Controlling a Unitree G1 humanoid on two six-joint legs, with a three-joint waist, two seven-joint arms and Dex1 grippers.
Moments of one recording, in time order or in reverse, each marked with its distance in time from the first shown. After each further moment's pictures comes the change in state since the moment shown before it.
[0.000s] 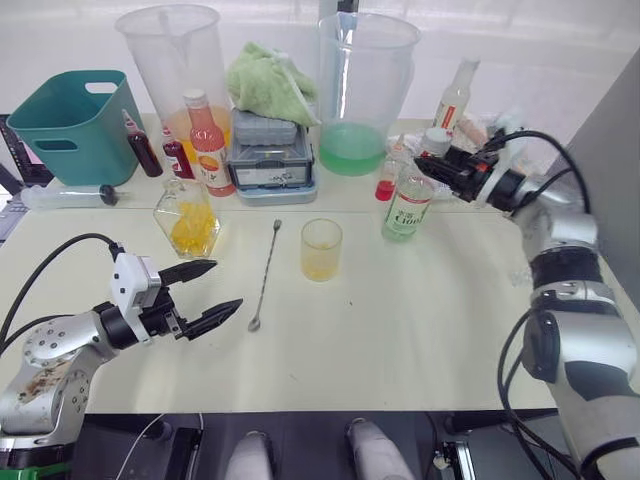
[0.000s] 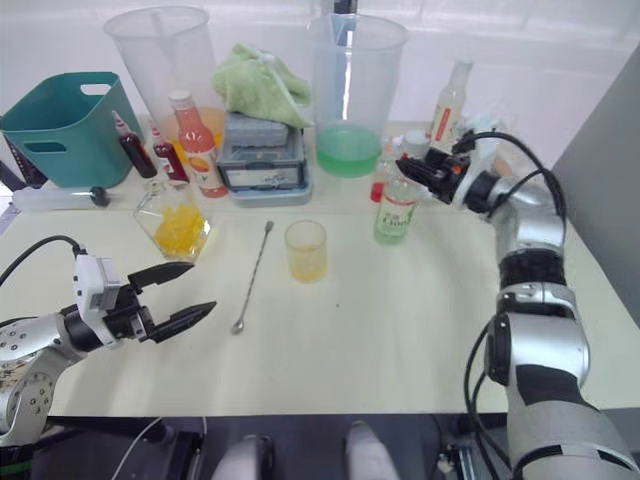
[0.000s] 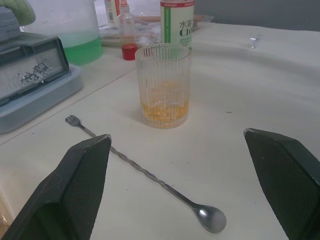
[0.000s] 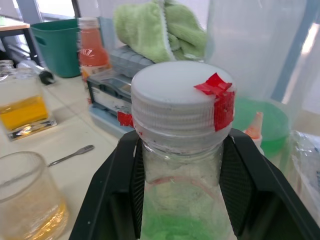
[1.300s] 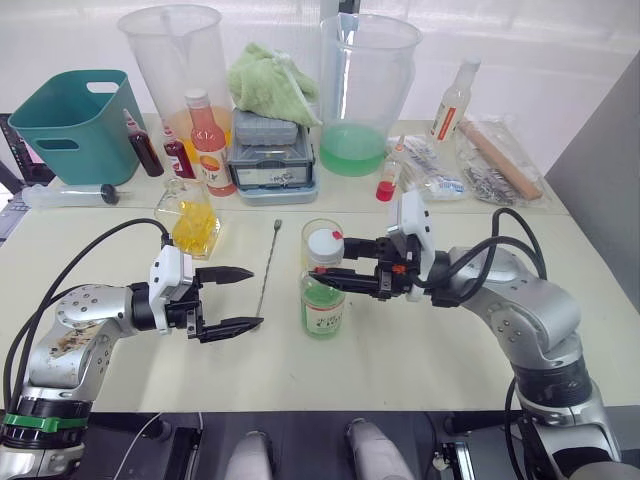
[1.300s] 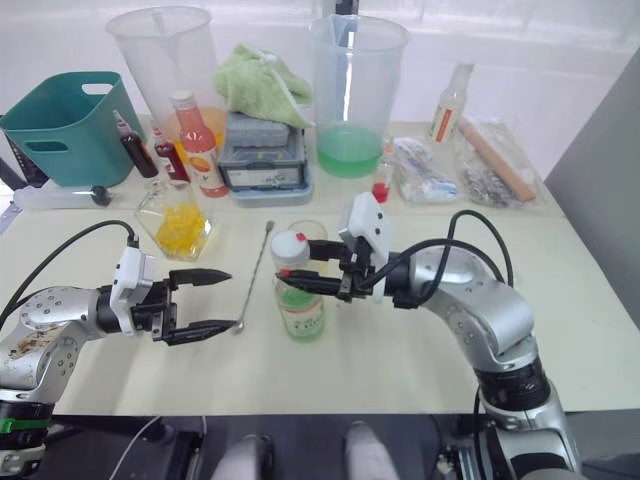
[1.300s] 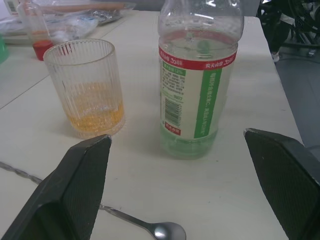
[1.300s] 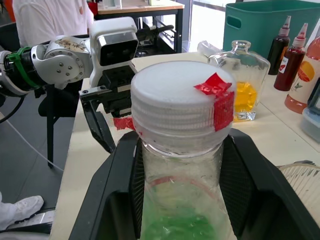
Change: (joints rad) left arm -0.175 0.053 -0.171 0.112 0.028 0.001 -0.216; right arm 0.461 0.132 0.298 -1.069 0.281 0.404 -0.241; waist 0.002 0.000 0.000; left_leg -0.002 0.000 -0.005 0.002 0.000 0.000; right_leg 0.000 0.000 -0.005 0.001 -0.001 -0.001
